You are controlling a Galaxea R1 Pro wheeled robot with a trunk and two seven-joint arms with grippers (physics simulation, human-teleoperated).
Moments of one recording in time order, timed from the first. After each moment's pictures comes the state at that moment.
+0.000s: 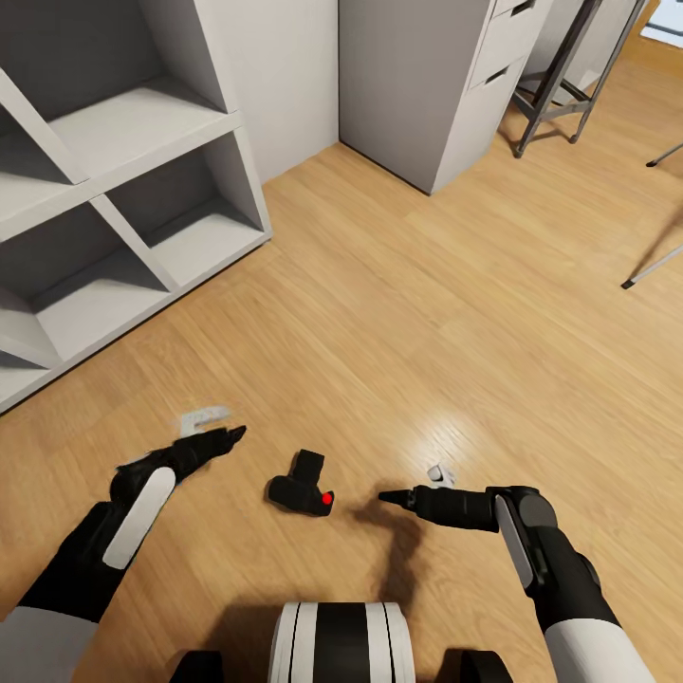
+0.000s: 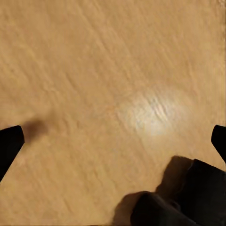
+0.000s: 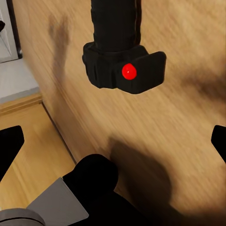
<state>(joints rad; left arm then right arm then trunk) -0.57 0.23 -0.17 -1.35 0.68 0.59 0.23 -0.53 -0.03 -0.13 -1.13 -0.08 1.03 0.93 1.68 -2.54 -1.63</state>
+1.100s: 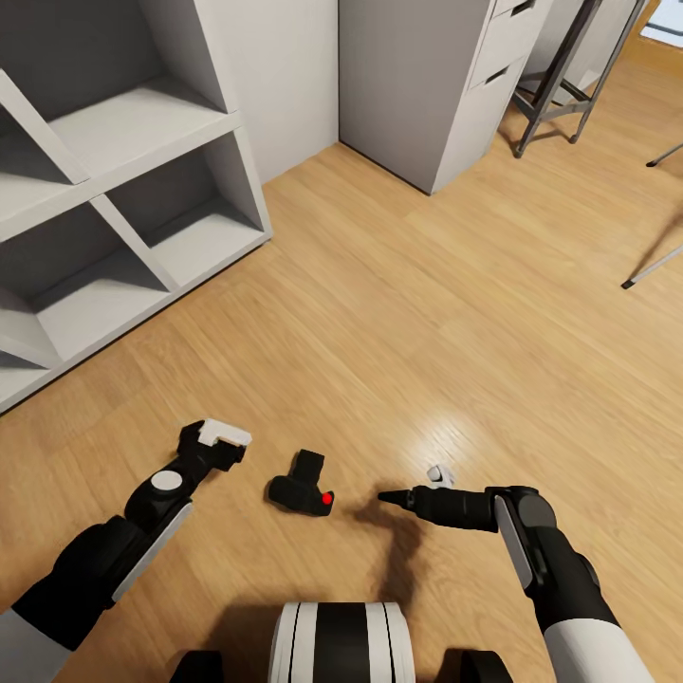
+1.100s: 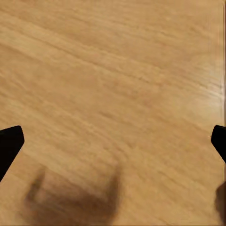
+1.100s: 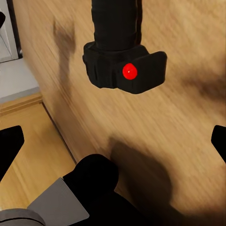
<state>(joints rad) -0.57 0.35 -0.47 -1.39 0.19 0.51 0.20 -0.53 -0.02 -0.13 -1.13 -0.08 1.03 0.93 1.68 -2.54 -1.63</state>
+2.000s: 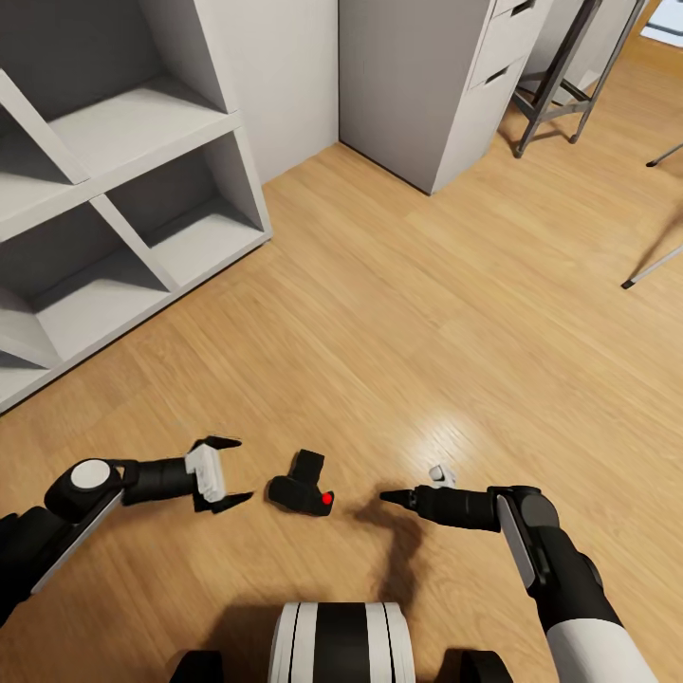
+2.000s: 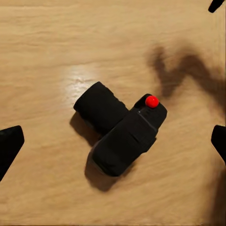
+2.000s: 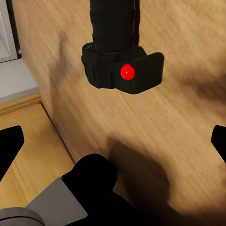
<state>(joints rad) -0.57 0.58 -0.40 -1.47 0.08 0.24 -0.85 -0.53 -0.03 -0.13 -1.13 -0.08 1.03 0.94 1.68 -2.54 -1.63</state>
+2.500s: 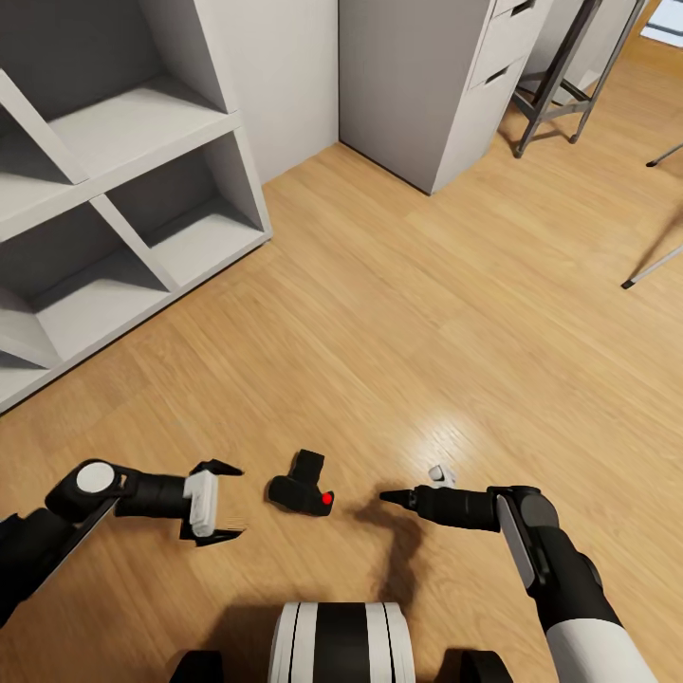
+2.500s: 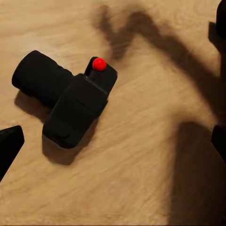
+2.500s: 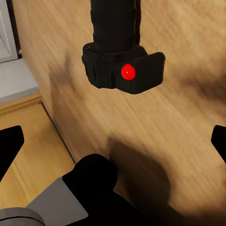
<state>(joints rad) -0.57 0.57 -0.40 -1.46 -0.09 0.21 -1.10 -0.53 -0.03 -0.13 -1.13 -0.08 1.03 0.94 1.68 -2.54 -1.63</state>
